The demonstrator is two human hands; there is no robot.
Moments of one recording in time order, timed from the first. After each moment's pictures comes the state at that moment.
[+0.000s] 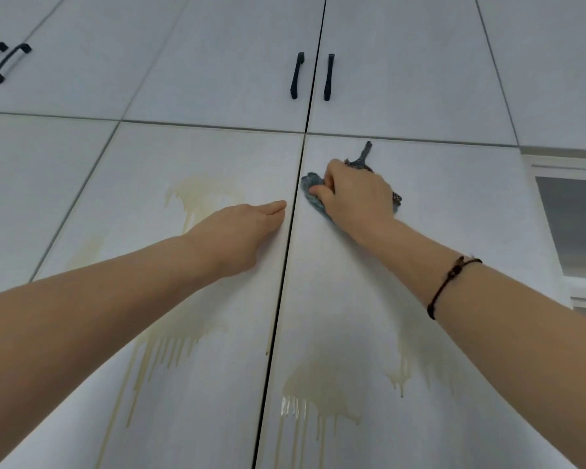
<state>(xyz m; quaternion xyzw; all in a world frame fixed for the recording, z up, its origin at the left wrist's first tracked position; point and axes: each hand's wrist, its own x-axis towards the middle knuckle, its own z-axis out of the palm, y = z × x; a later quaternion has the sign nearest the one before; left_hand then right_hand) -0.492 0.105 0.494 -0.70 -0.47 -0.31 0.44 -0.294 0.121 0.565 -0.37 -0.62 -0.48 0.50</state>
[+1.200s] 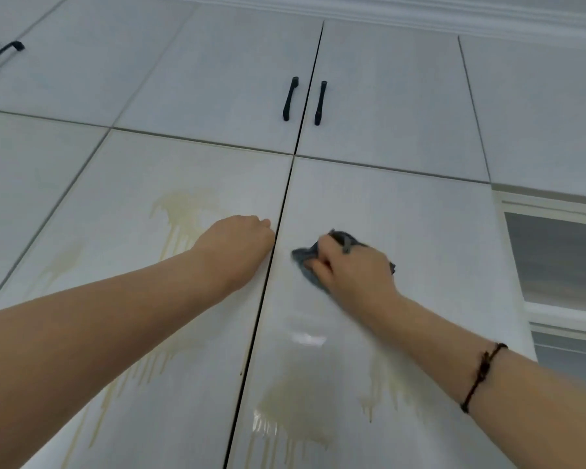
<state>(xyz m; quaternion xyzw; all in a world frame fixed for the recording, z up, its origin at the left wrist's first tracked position) -0.461 0.092 0.498 -0.60 -0.53 -0.29 0.53 -0.247 0.142 0.507 -0.27 -0.62 -0.64 0.37</state>
